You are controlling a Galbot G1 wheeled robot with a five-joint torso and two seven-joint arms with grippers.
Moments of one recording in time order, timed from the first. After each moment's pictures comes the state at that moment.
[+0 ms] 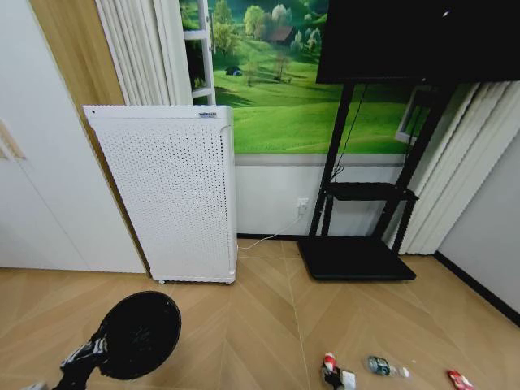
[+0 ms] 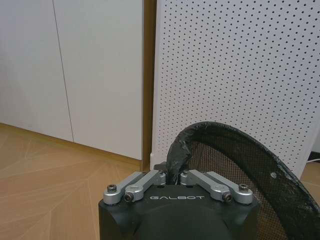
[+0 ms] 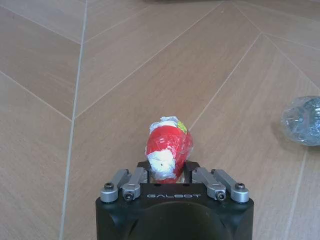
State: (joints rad) left arm 1.95 -1.44 -1.07 -2.25 -0.52 0.27 0.03; right arm -1.33 1.36 0.53 1.00 0.31 -0.05 0.08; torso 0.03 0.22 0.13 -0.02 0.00
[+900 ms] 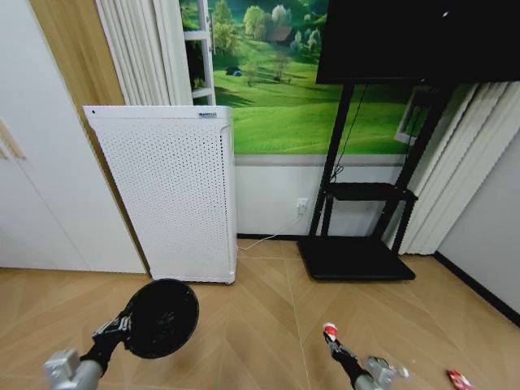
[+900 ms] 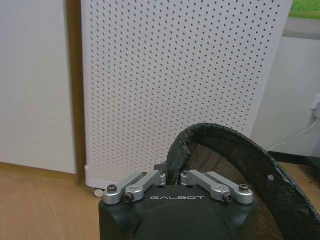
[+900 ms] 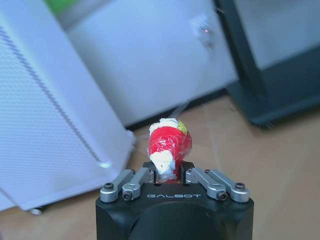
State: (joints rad) left arm 1.77 -1.15 -0.88 -2.13 -0.67 0.31 0.03; right arm -1.78 1.29 0.65 1.93 0.69 -0.11 -0.24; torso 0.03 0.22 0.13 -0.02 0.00
